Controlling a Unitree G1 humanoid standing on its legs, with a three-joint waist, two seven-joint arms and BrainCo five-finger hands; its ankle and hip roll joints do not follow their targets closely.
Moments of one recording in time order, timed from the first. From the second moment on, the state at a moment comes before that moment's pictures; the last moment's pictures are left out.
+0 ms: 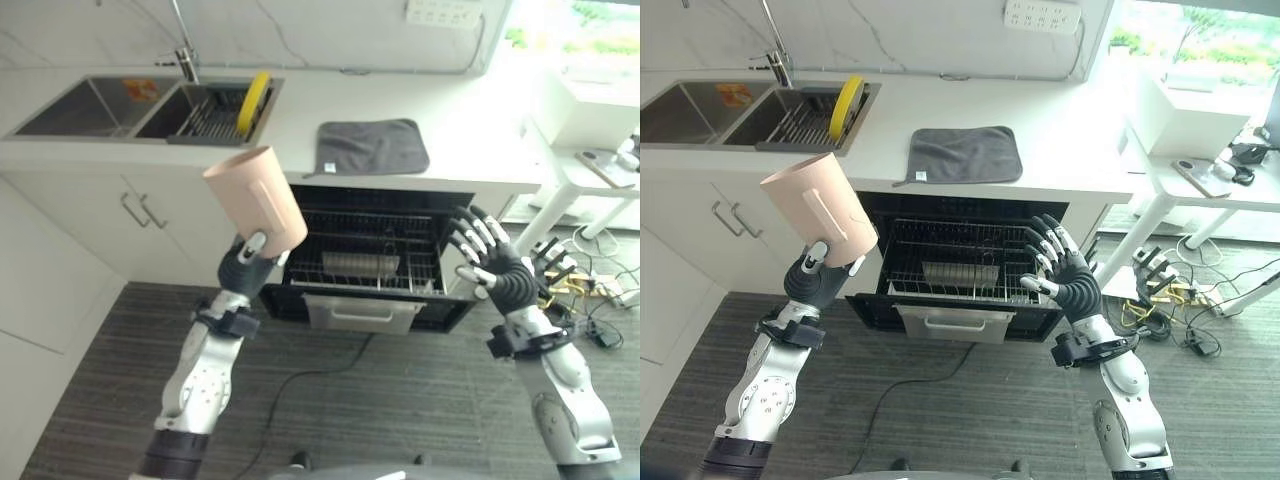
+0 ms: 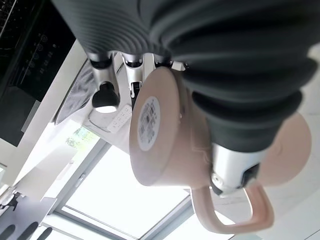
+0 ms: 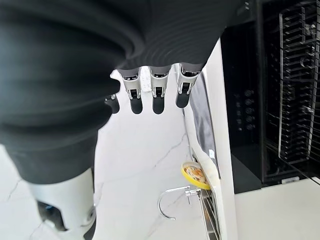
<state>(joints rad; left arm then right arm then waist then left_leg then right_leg) 0.01 0.34 -0.04 -0.18 -0.98 -0.04 -0.30 0.11 -0.36 -0.02 -0.31 0.53 -0.08 0.20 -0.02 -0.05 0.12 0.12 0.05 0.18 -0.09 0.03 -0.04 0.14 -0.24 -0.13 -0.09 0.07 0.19</state>
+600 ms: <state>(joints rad) 0.06 0.31 -0.05 -0.19 -0.96 -0.02 -0.28 0.12 -0.41 -0.01 -0.30 0.52 -0.08 0.25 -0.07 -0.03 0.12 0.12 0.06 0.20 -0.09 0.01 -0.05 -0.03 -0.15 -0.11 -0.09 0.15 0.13</state>
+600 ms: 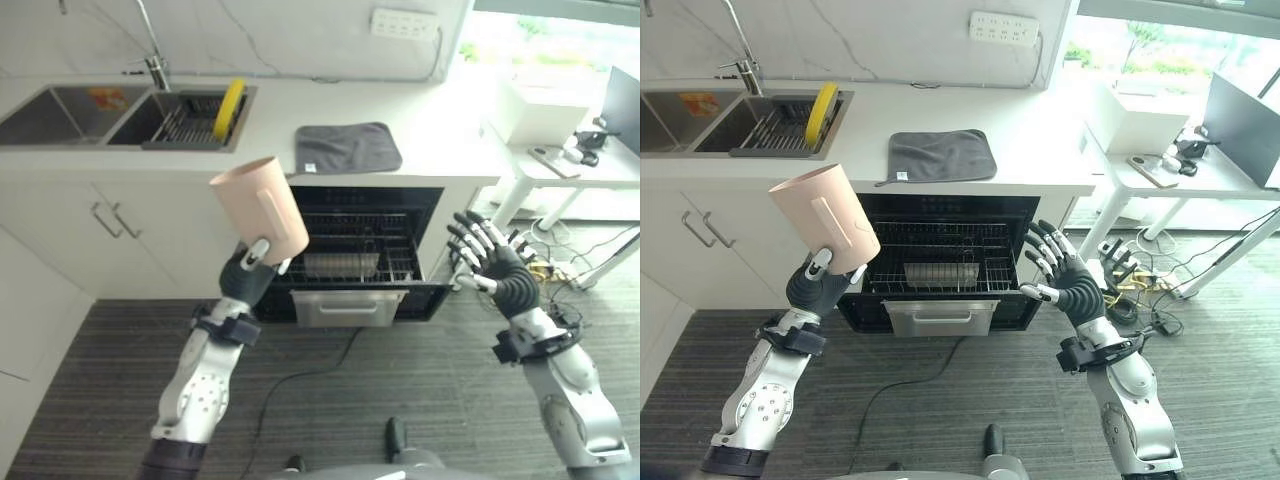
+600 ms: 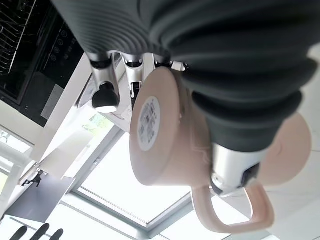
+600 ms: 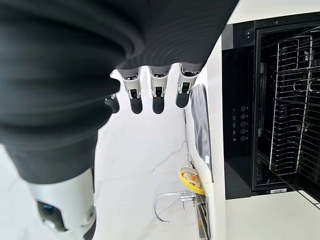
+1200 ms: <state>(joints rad) 0.08 0.28 -0.08 -0.19 -1.05 -0.01 -0.34 0.10 -0.44 -0.06 -0.23 0.52 -0.07 0.22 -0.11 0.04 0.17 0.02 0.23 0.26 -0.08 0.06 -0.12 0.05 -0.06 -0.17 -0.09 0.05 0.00</state>
